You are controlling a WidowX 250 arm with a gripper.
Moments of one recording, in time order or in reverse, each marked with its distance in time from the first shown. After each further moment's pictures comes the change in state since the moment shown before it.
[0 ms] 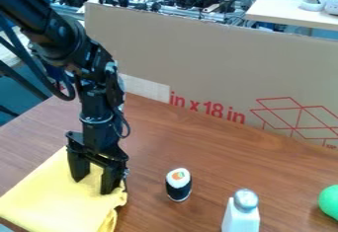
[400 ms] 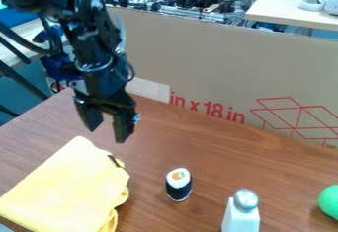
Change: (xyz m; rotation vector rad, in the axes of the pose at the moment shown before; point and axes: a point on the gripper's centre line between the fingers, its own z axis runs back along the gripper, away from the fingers) arm 0.020 -0.011 0.082 -0.026 -0.277 -0.030
